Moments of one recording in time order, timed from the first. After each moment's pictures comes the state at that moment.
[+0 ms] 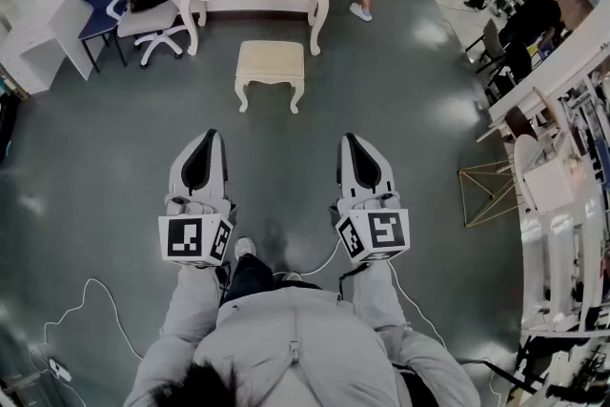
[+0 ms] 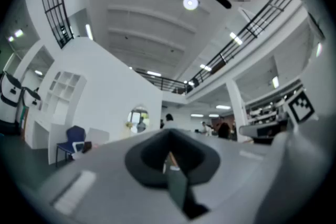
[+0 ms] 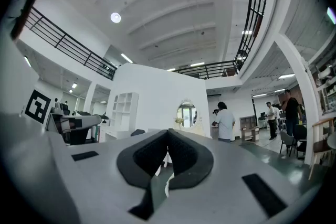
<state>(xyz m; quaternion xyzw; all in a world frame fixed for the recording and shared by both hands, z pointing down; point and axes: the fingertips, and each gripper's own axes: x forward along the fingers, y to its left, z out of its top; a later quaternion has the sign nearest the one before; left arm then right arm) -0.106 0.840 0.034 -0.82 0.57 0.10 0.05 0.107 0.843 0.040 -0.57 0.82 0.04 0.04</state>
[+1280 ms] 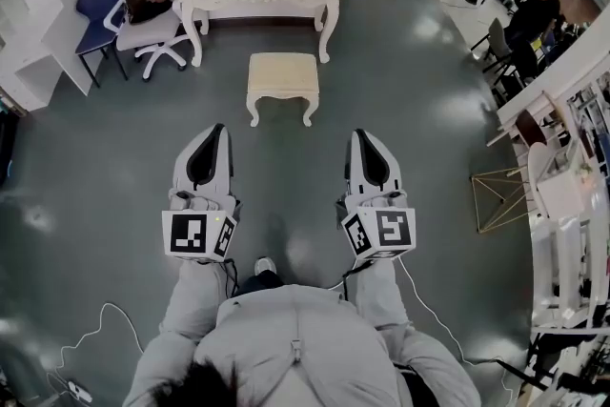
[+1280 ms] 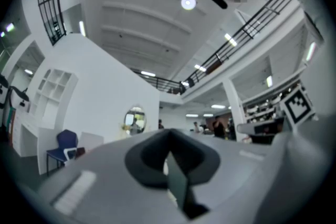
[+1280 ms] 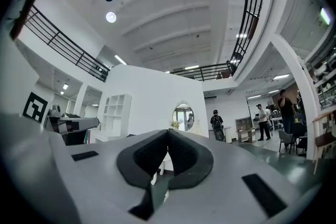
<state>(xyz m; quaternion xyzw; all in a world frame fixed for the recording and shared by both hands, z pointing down) -0.162 0.721 0.029 -0.84 0.53 0.09 0.07 0.052 0.733 0.037 -0.60 0.80 0.04 0.06</state>
